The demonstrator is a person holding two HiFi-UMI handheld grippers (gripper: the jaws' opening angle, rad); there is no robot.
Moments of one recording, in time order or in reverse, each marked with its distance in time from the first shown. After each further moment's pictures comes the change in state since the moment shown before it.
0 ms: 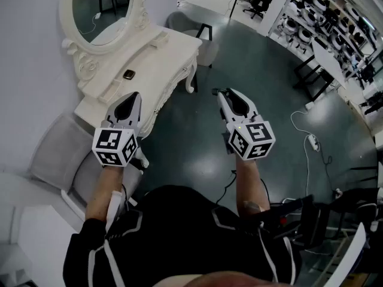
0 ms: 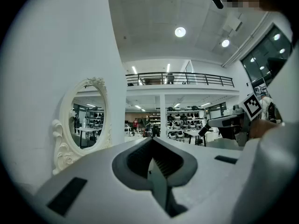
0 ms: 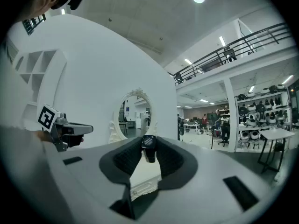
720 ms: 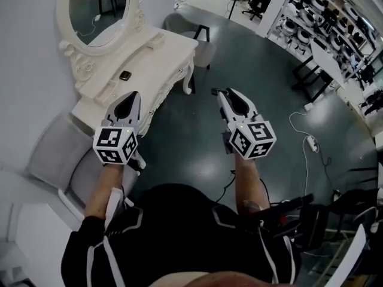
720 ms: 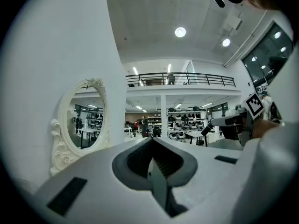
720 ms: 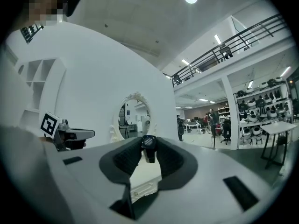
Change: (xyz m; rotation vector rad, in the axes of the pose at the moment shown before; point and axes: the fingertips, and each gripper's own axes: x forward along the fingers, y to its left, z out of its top) left arm 0.012 -0.025 0.005 -0.001 -0.016 0.020; right arm -0.020 -0.028 0.006 0.054 -0.035 0.018
